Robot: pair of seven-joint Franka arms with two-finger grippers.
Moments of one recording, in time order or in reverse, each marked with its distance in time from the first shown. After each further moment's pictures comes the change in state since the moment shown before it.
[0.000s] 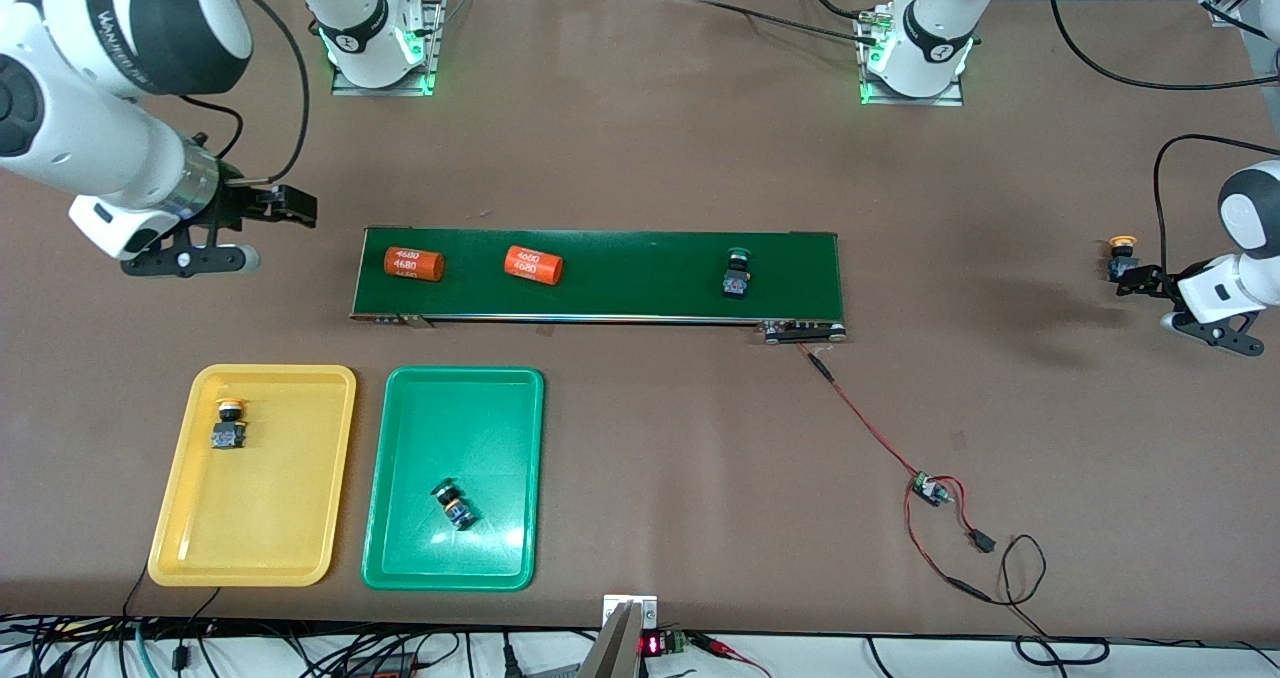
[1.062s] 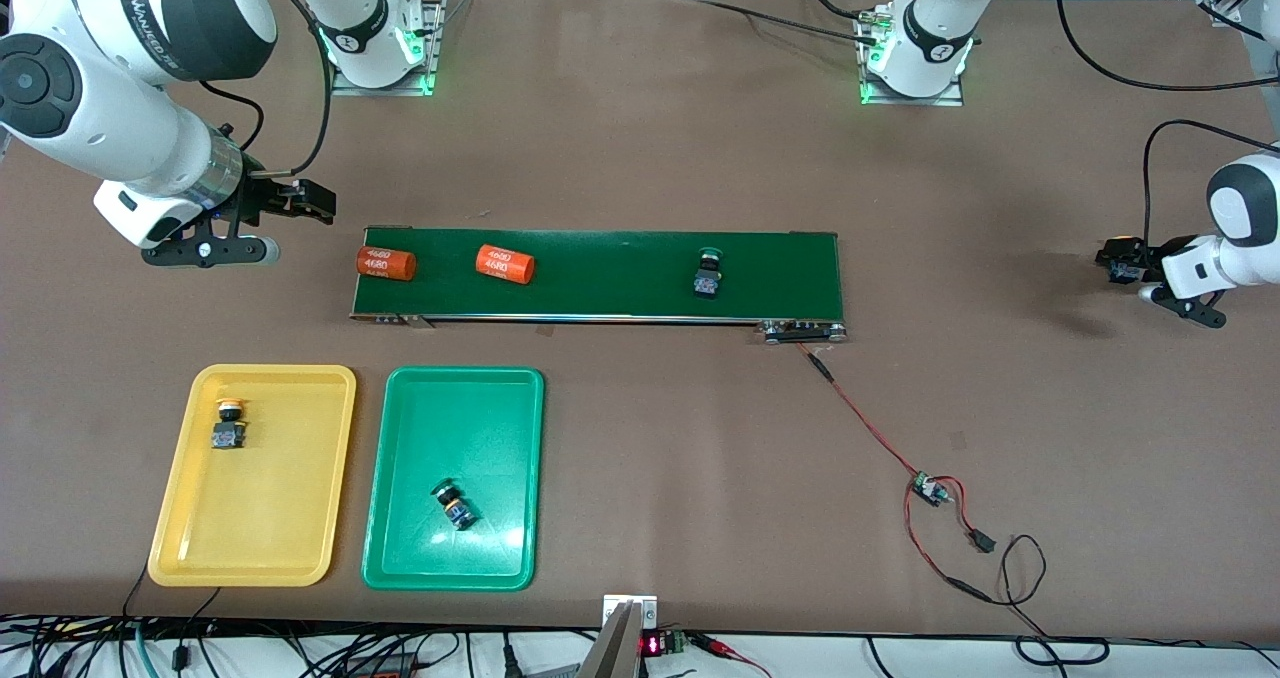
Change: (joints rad) left arm 0.081 0.037 -0.006 -0.063 0.000 -0.047 0.071; right arm -0.002 -0.015 0.021 -0.020 0.000 0.032 0.031
